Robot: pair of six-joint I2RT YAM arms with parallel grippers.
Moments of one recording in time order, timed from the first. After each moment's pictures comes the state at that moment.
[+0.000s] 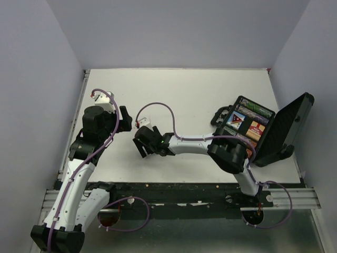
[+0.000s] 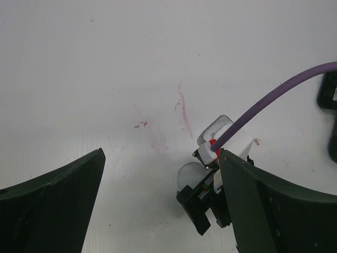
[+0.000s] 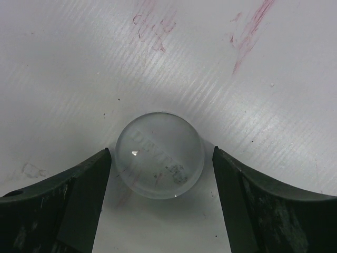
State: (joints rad) left arm -0.20 0.79 0.87 -0.49 0.03 -0.23; right arm 1.14 2.12 1.46 -0.21 0.34 0.39
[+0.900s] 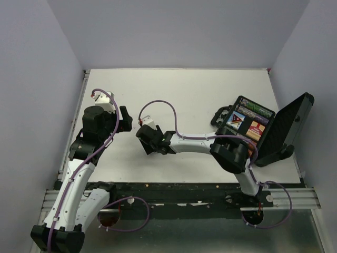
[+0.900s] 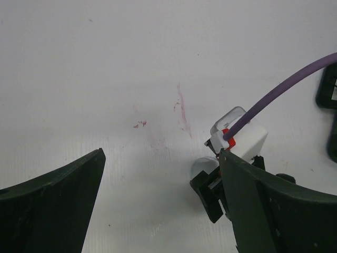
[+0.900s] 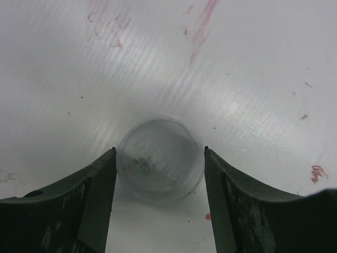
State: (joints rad) left arm -0.20 0.79 0.87 -0.49 0.04 -0.23; right arm 1.13 2.12 1.49 -0.29 0.41 0.41
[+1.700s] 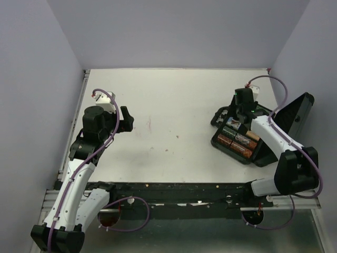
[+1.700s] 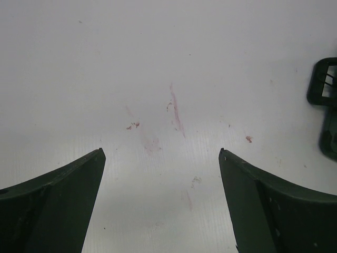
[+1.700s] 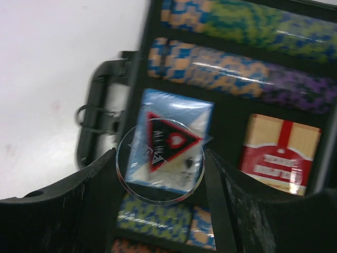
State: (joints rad) left arm -0.20 0.79 0.86 -0.48 0.07 -0.23; right arm 0.28 1.43 1.01 -0.36 0.43 0.39
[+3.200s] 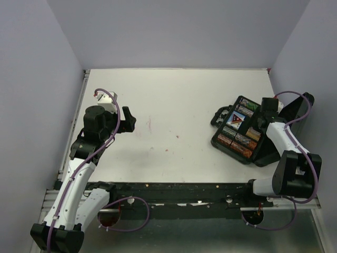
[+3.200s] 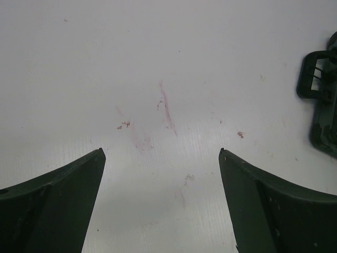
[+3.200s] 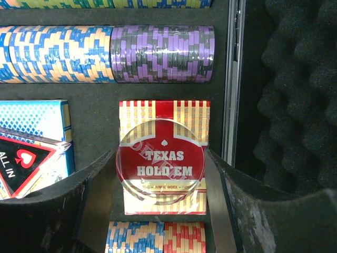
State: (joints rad) left arm -0.21 0.80 0.86 -0.47 0.11 -0.24; right arm -0.16 1.37 0.84 -0.39 0.25 0.35
